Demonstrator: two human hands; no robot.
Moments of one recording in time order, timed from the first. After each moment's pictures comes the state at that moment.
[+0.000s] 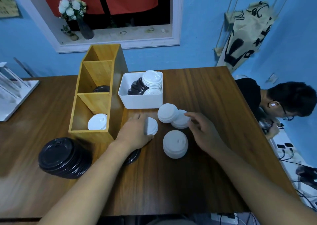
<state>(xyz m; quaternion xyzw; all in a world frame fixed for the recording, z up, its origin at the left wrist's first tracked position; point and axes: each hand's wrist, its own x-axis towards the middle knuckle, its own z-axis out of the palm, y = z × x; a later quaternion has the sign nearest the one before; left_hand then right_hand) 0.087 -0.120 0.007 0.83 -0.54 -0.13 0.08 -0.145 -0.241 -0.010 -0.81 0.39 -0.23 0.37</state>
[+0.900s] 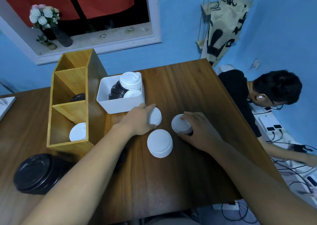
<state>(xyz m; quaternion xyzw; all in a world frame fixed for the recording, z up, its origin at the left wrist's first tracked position) 0.067 -0.201 0.018 0.75 -0.64 -0.15 -0.02 -0.190 -0.262 -0.029 -0.88 0.41 -0.12 0.23</state>
